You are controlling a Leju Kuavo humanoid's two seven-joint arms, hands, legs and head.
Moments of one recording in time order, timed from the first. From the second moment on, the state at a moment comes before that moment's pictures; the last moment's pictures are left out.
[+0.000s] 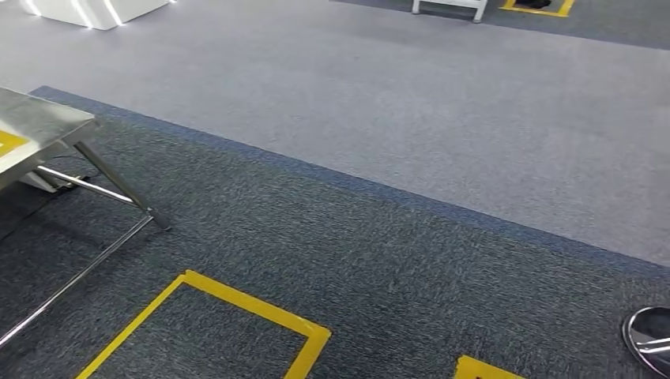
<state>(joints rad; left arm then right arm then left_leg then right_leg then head) -0.02 -0.16 -0.14 -0.19 -0.88 0.38 0.10 -0.05 0.18 -0.83 -0.19 1.34 0.03 0.02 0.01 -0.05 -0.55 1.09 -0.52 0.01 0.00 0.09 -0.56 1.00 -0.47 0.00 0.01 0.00</state>
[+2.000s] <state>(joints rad) -0.02 -0.18 0.06 -0.19 -0.63 0.49 -0.07 -0.05 0.18 -0.89 -0.19 1.27 -0.07 -0.02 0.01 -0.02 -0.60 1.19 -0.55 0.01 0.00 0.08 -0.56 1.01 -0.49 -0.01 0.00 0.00</state>
